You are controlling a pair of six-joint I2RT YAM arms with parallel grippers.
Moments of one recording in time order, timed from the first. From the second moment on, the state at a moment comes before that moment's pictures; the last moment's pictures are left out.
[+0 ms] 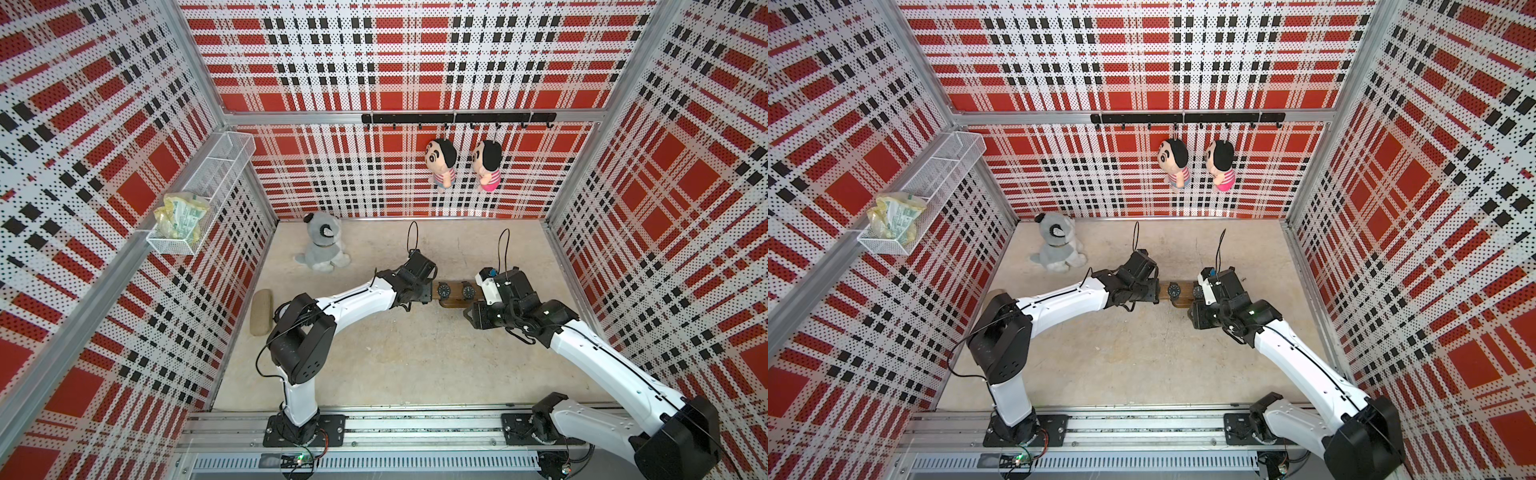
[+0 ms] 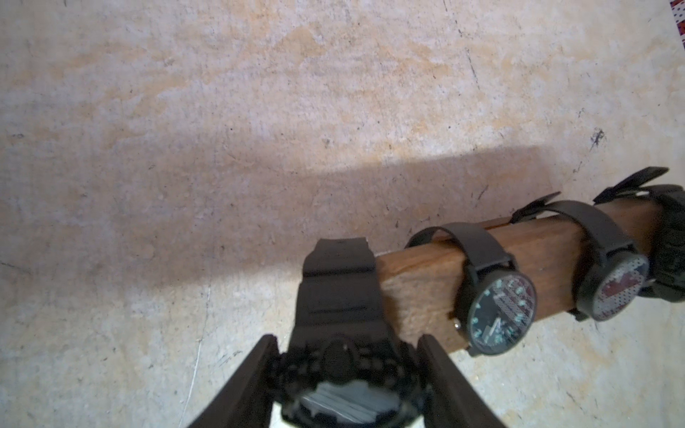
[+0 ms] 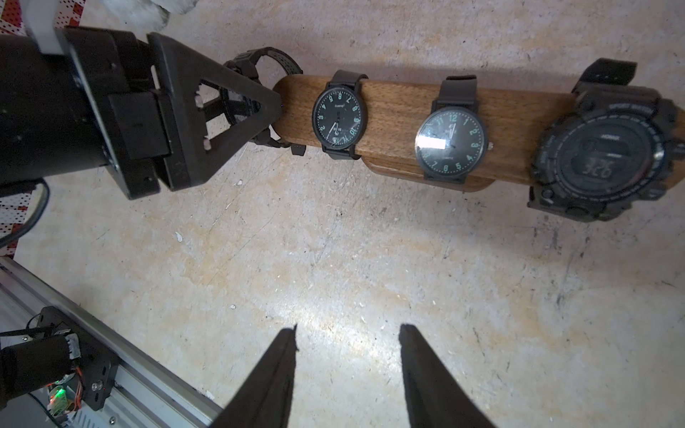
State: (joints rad) left arm -0.77 1.84 1.35 -0.43 -0.16 -0.60; right arm 0.49 1.09 0.87 -0.66 -0.15 0.34
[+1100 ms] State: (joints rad) left arm -0.81 1.89 1.43 -0.43 -0.14 -0.61; right arm 0.49 1.09 0.85 -0.66 -0.16 0.34
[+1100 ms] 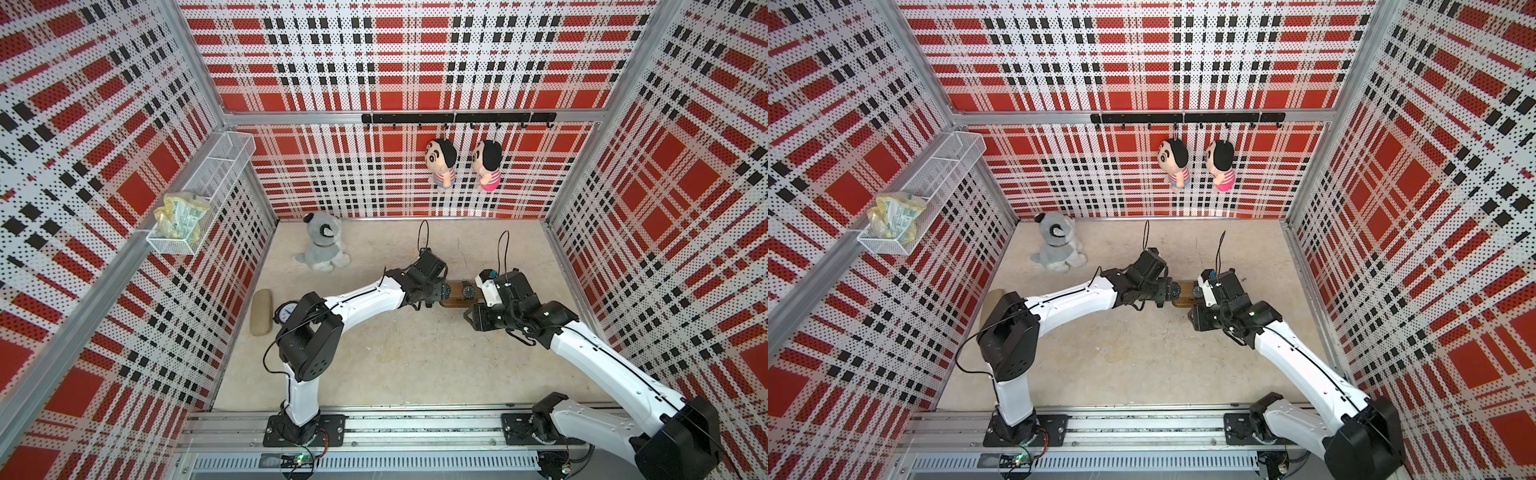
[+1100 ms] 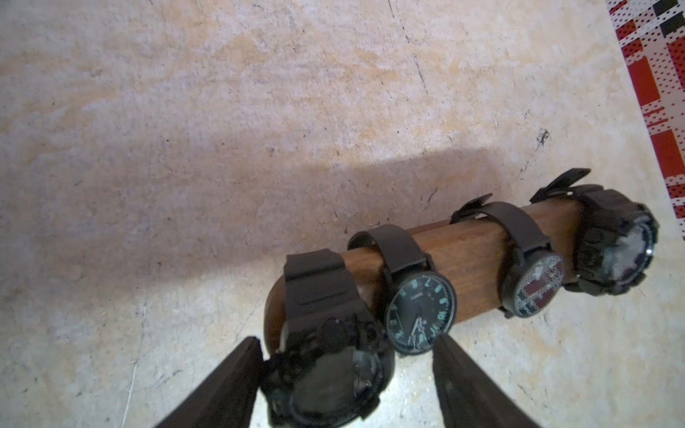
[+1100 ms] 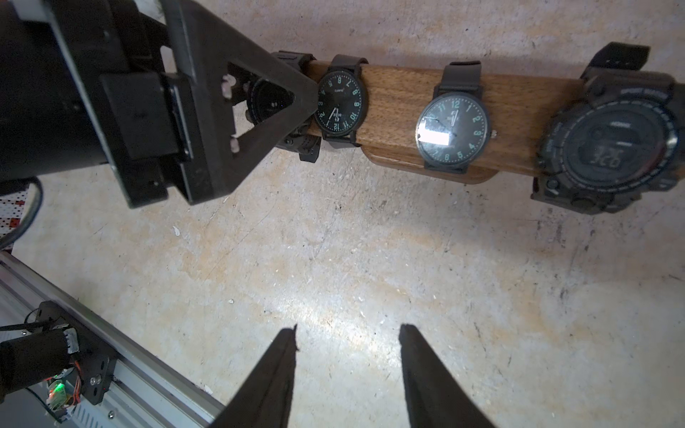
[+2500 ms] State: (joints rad) left arm -0.79 1.66 1.13 -0.31 -0.23 -0.74; right arm 0.49 1.08 0.85 -0.67 -0.16 0.32
